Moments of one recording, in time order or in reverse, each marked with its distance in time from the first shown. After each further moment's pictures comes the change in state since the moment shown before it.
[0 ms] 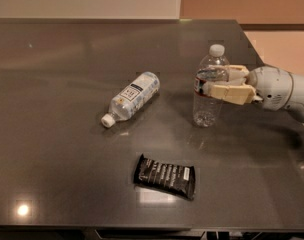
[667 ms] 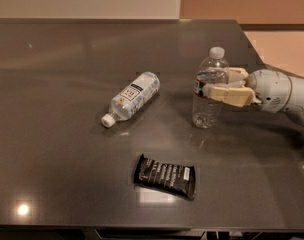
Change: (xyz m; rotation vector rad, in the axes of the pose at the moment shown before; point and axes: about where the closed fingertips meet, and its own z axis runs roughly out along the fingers) arm 0.005 0.000 -0.001 0.001 -0.013 0.007
